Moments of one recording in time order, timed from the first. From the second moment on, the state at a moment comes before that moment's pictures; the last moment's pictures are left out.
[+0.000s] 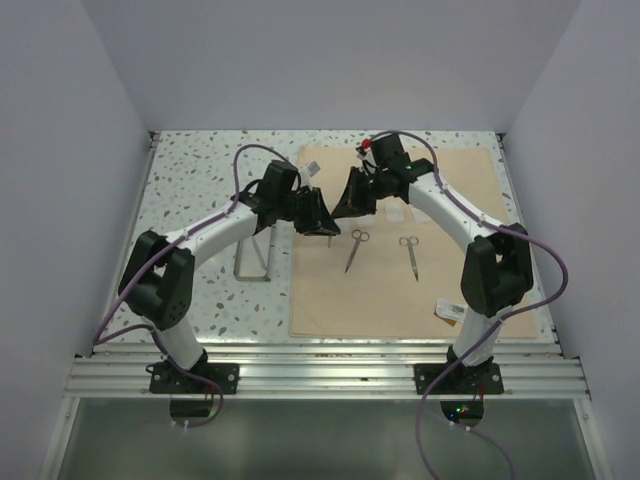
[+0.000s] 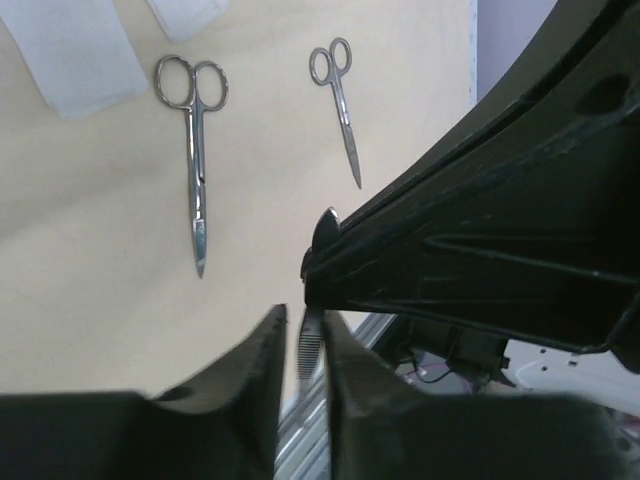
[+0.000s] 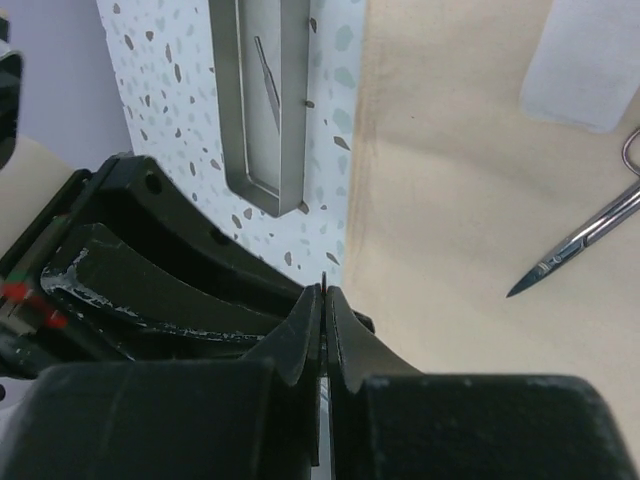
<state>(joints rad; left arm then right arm) -0.53 1.72 1.24 -0.25 0.55 -0.73 0.43 1.81 1.55 -0.65 -0.52 0.67</state>
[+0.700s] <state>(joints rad) -0.25 1.74 1.29 -0.78 0.01 -0.40 0.24 1.91 1.59 -0.98 -0.12 0.37</state>
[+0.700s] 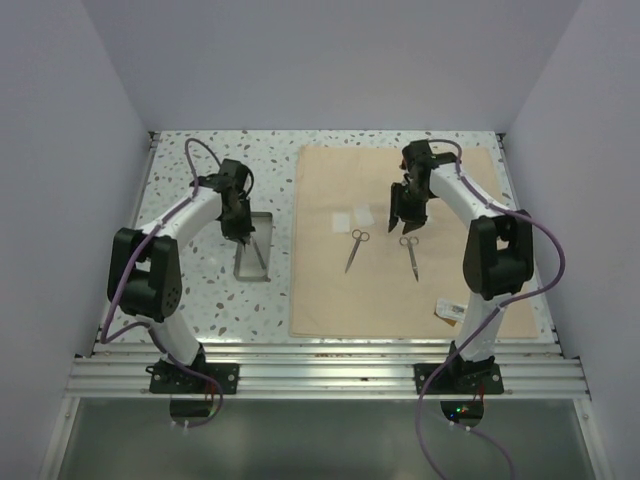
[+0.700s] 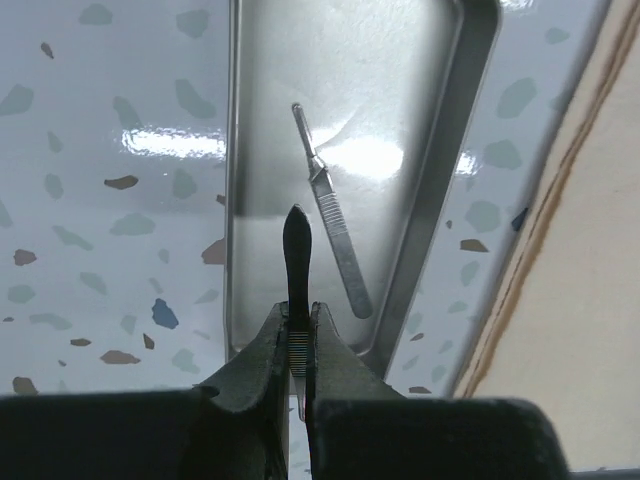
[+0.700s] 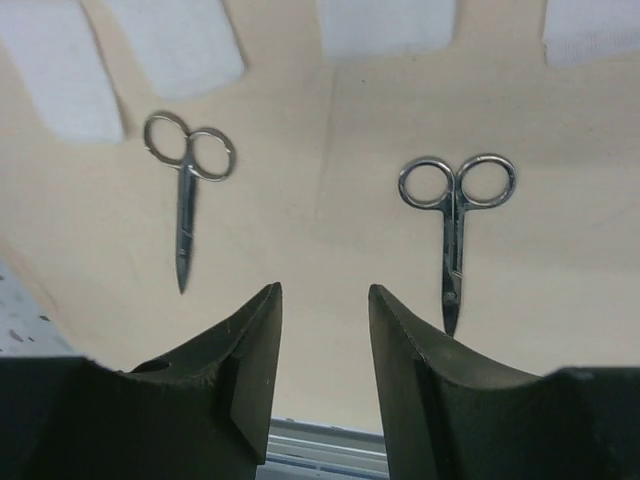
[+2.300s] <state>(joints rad) -0.25 1.52 1.16 -0.78 0.14 -0.41 0.50 2.16 1.67 -0.95 0.00 0.80</state>
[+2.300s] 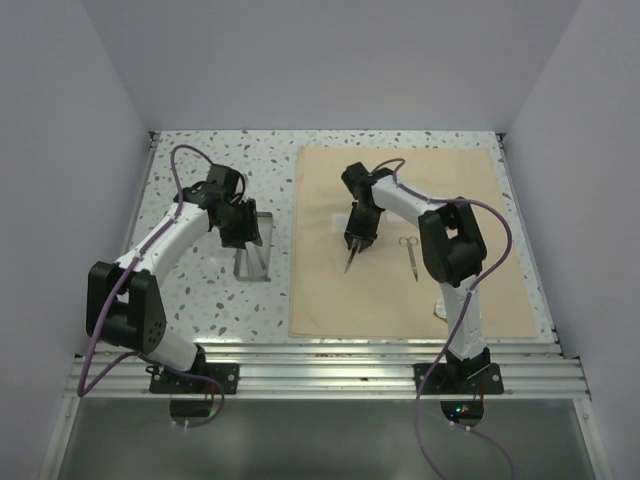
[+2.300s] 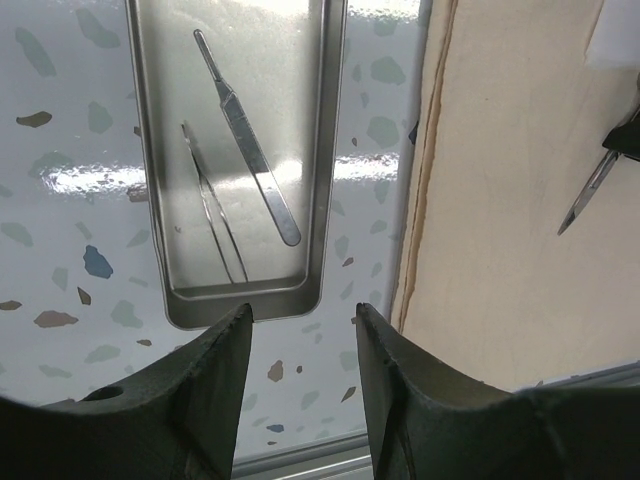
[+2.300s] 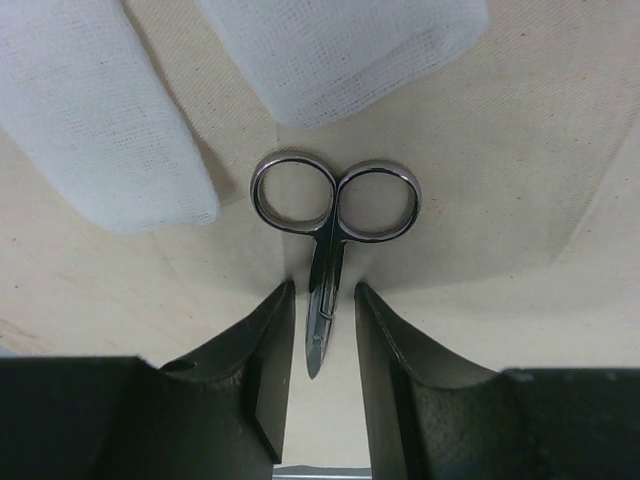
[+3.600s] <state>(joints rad) -0.51 1.72 1.12 -0.23 0.60 -0.68 0.47 1.94 1.55 -0.84 -0.29 0.68</state>
